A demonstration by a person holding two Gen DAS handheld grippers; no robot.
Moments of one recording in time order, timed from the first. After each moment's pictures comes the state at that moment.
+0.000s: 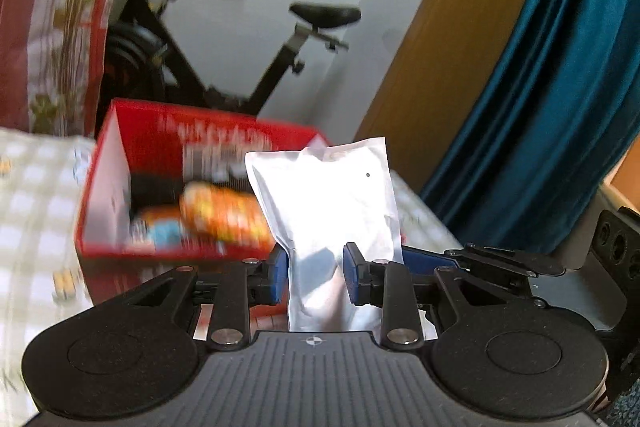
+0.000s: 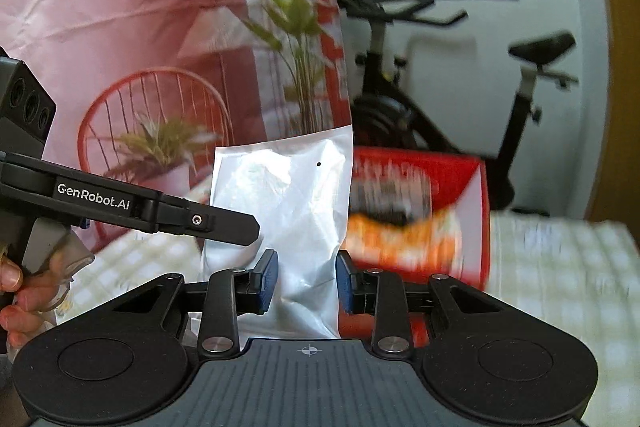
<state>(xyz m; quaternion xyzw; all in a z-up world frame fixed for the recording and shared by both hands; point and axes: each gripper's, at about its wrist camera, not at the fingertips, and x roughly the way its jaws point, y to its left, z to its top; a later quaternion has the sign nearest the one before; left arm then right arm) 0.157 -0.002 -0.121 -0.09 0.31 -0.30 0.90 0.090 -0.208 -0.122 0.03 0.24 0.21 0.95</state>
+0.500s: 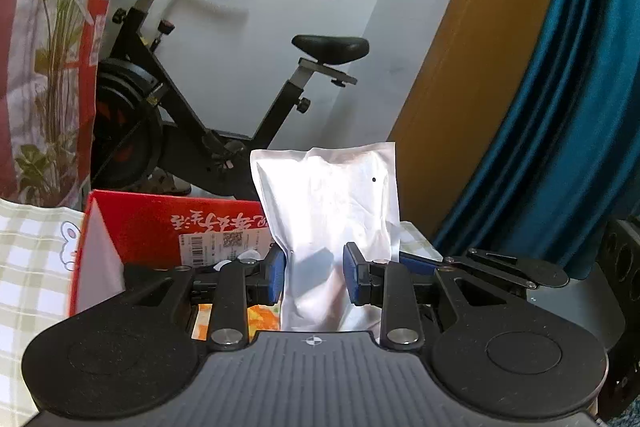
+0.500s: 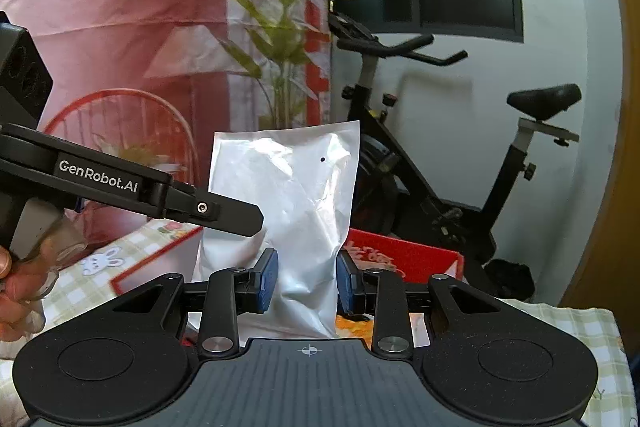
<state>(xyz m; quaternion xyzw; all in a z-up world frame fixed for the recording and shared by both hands) 0.241 -0.025 -0.109 -0.09 0.28 -0.29 0.91 0.189 -0.224 -0.104 -0.01 0.21 0.19 0.96</state>
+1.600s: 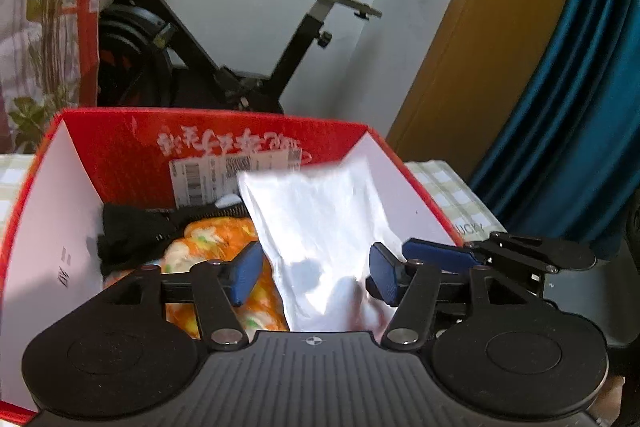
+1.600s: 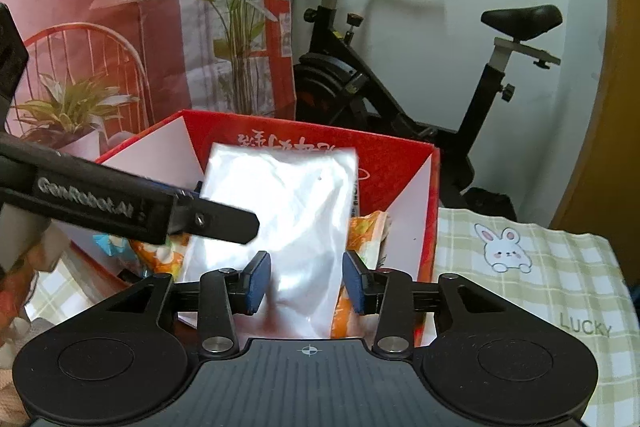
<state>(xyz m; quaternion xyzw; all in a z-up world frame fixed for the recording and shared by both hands) 0.268 -0.050 -0.161 -0.05 0.35 -0.27 0.90 0.216 -0.228 -0.175 -0.01 0.30 0.14 0.94</state>
